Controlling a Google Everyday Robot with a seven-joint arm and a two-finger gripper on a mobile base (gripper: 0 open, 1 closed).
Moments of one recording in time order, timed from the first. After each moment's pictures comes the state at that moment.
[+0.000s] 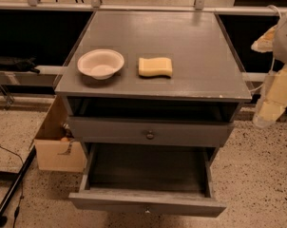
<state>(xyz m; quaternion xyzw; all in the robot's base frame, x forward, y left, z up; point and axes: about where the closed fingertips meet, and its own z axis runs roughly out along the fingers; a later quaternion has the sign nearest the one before) 0.438 -0.217 0.976 -0.60 0.78 -0.03 0.16</state>
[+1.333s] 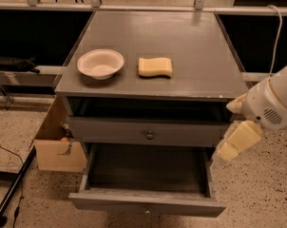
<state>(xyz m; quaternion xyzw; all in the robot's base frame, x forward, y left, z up) 0.427 -0.188 0.847 -0.50 0.83 0.15 0.18</state>
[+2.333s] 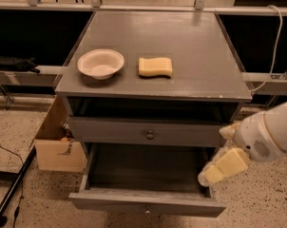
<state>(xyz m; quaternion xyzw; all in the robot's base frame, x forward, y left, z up) 0.398 -0.168 0.797 -0.43 0.85 0.22 0.21</state>
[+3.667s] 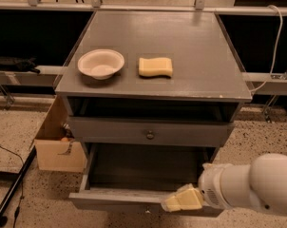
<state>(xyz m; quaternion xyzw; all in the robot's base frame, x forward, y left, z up) 0.370 -0.124 0.686 -0.29 0.90 0.18 0.26</state>
